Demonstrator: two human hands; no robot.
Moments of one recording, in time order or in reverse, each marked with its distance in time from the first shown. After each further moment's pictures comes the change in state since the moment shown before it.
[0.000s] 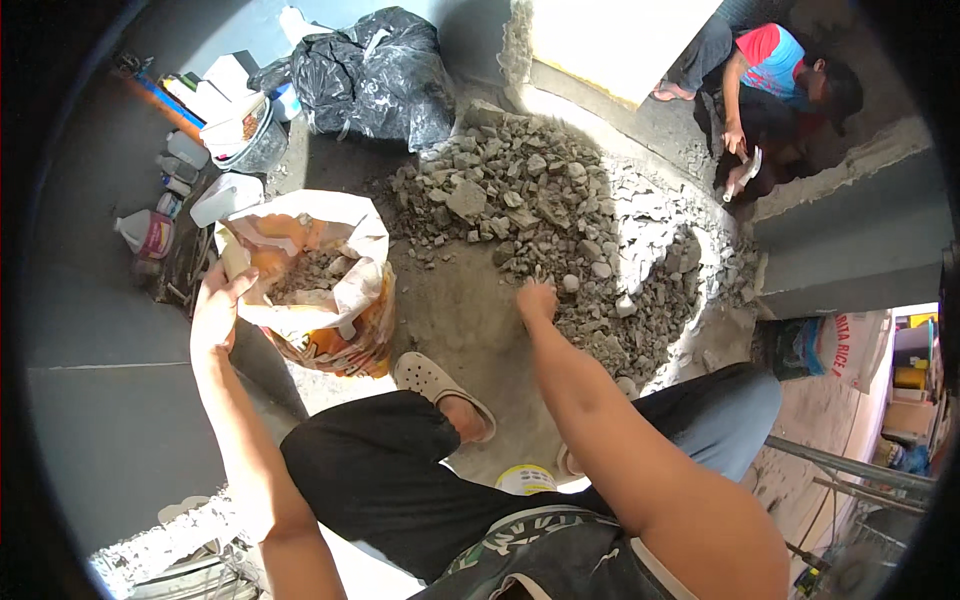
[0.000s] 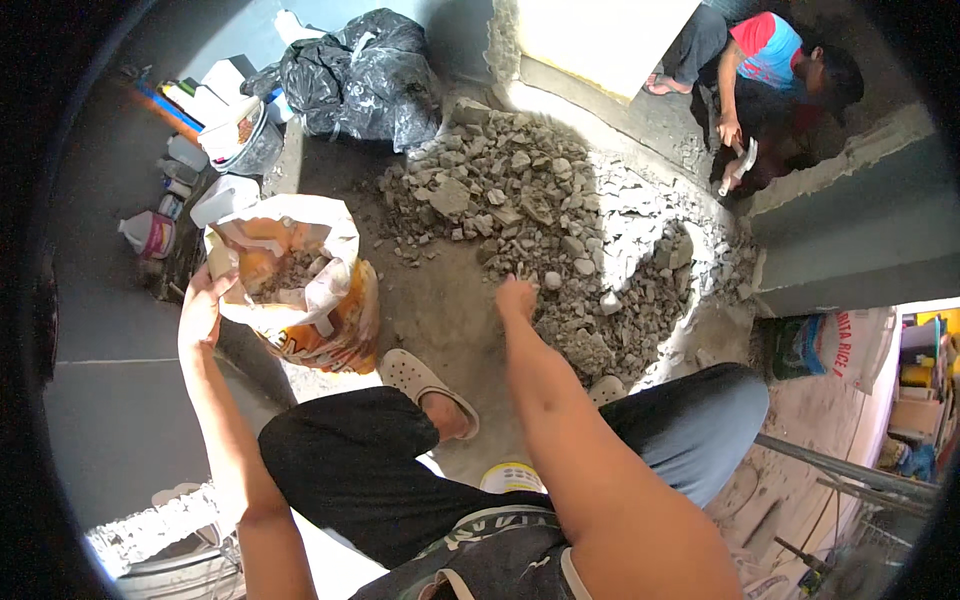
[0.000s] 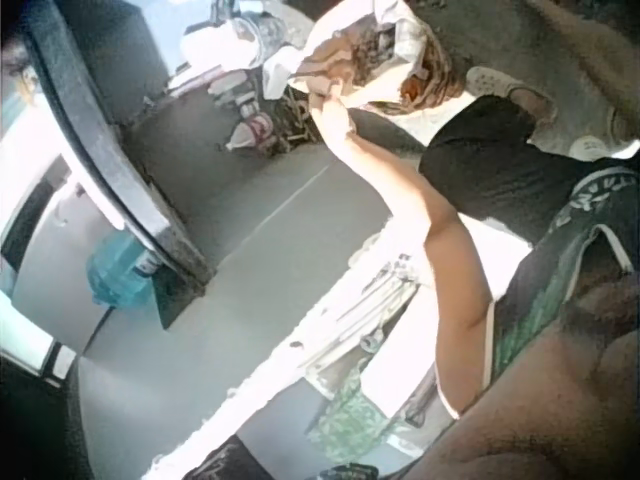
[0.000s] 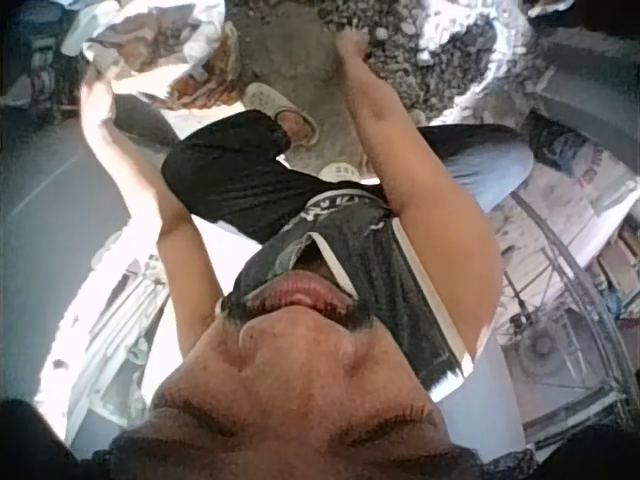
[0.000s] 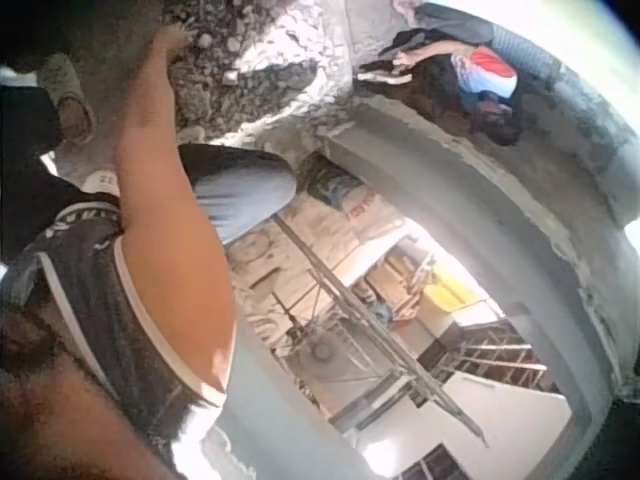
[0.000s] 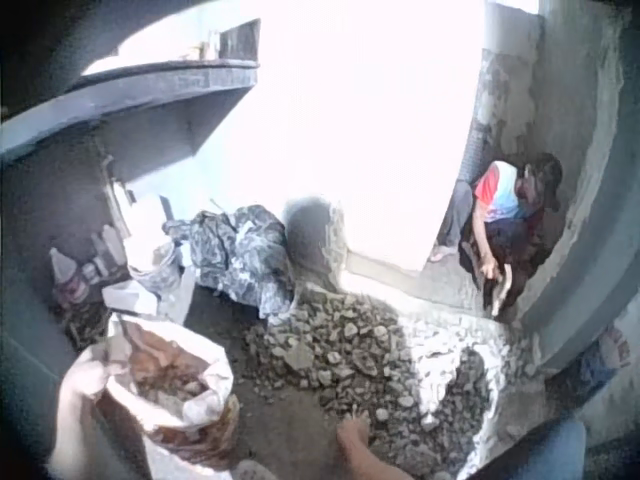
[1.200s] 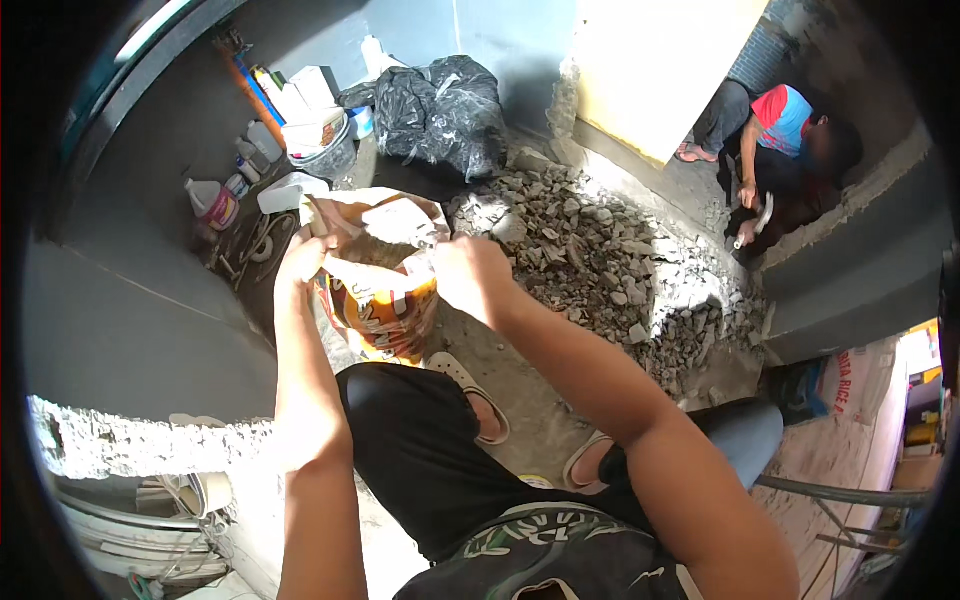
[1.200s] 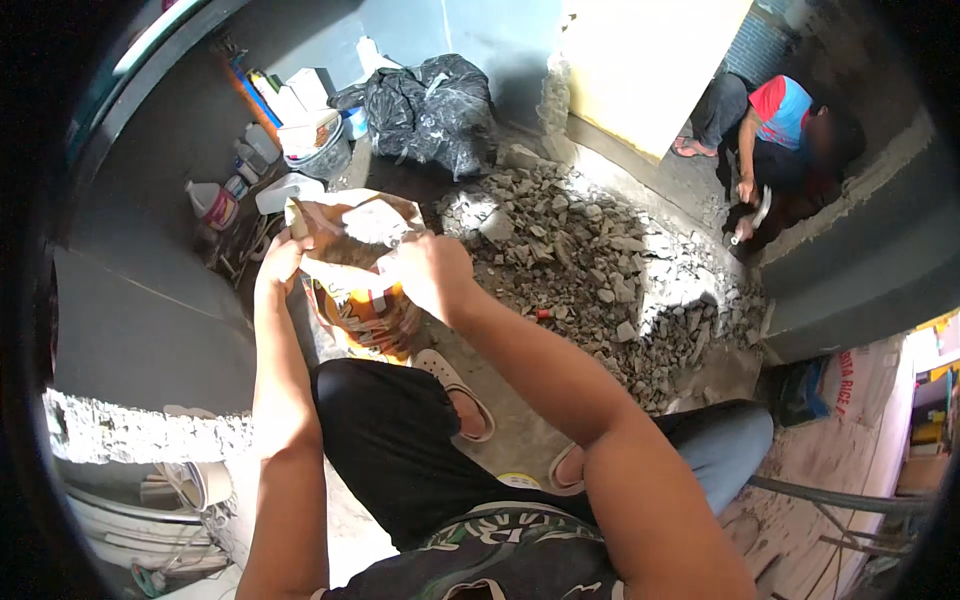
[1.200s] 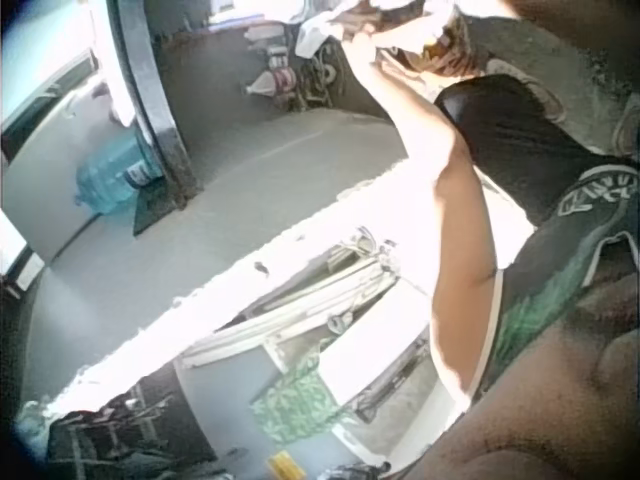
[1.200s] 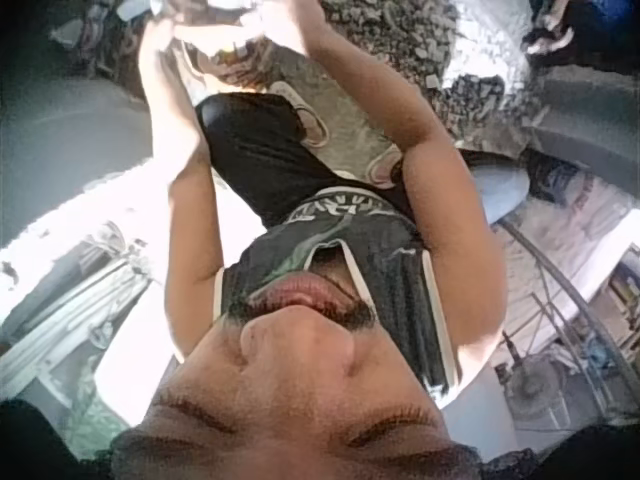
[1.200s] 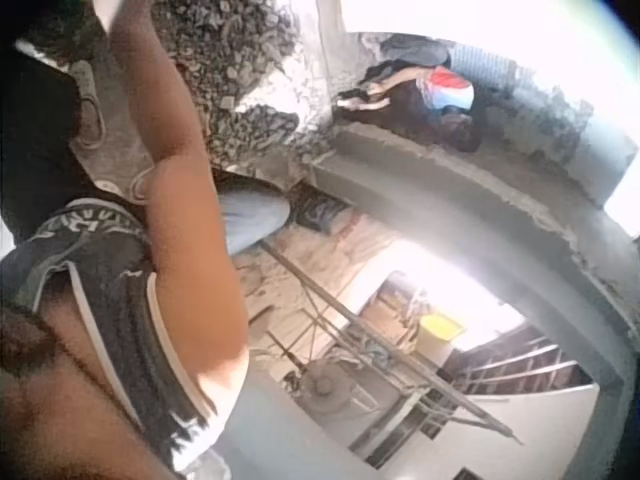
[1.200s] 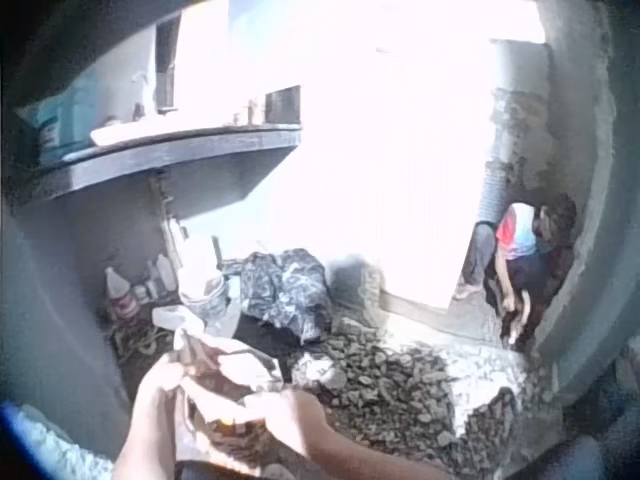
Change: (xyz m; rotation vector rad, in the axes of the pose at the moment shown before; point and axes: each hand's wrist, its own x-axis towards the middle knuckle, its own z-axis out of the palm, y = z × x) left_hand -0.001 -0.009 0.019 0.020 0.127 -0.057; right_hand -0.265 -0.140 -0.149 -0.661 -0.096 -1.635
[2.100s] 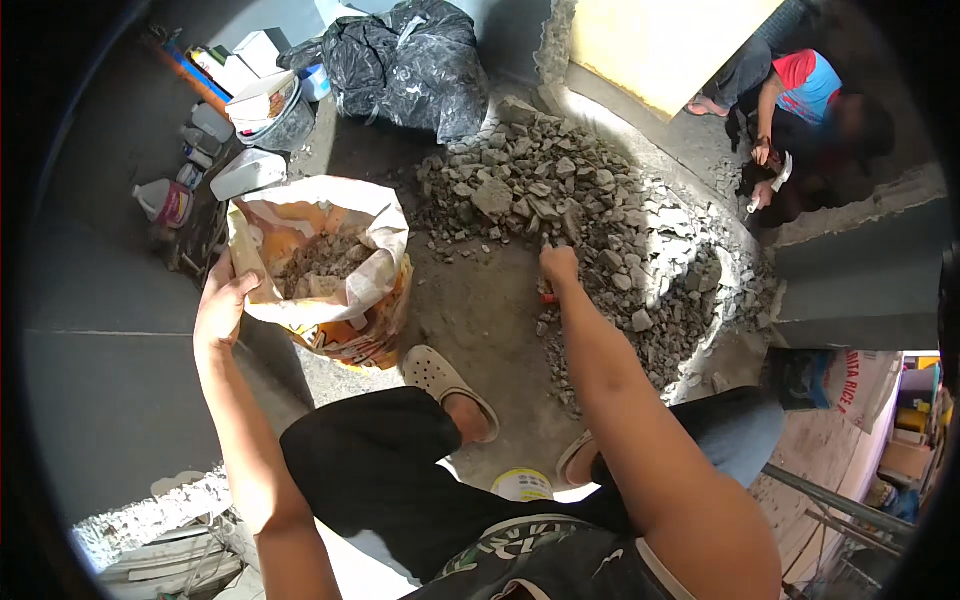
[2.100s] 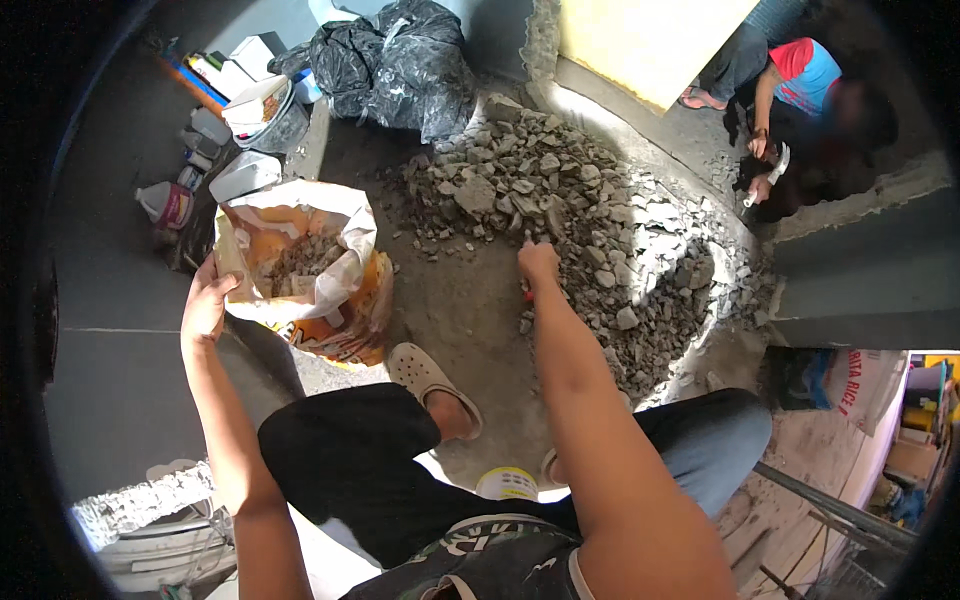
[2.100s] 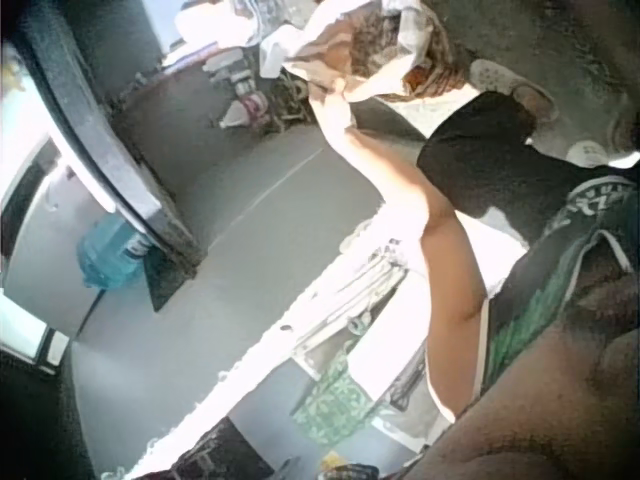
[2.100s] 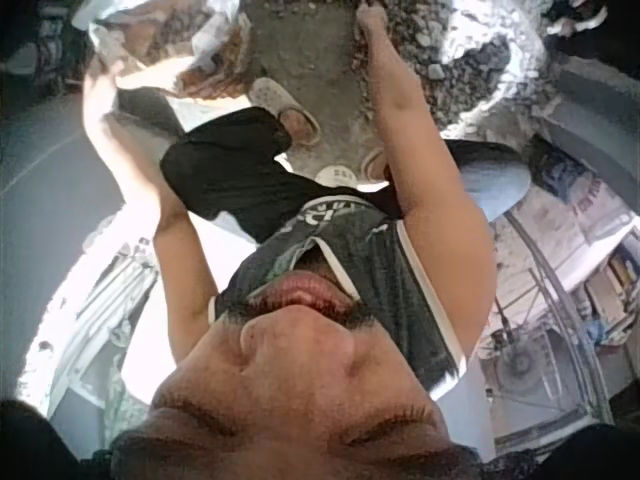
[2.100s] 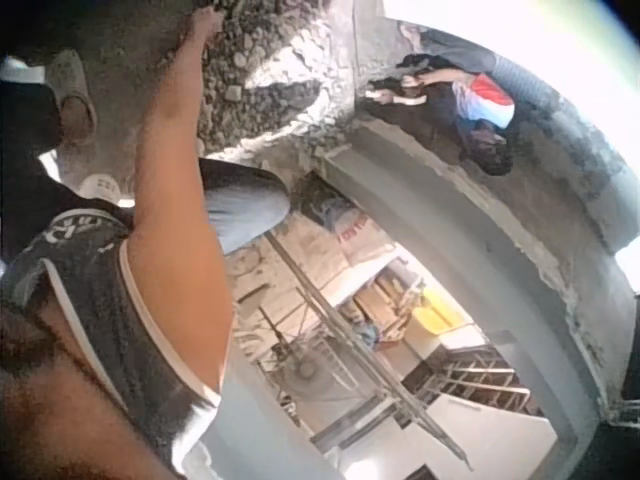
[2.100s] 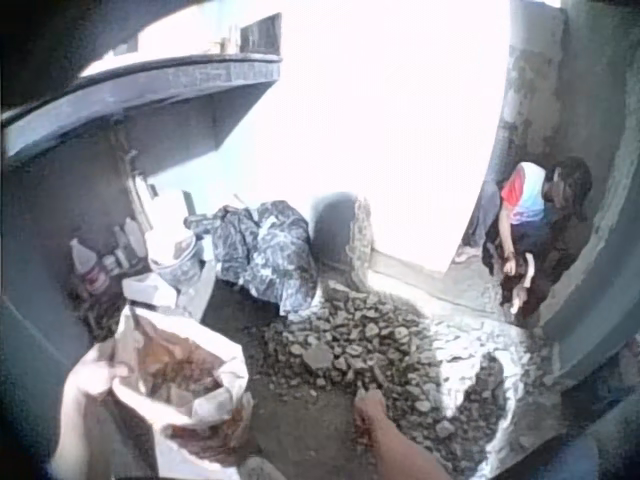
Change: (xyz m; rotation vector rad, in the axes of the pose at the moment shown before) left_hand -0.012 0.002 -0.026 0.054 -0.108 0.082; right_hand -0.025 0.237 0.242 0.783 0.059 1.337
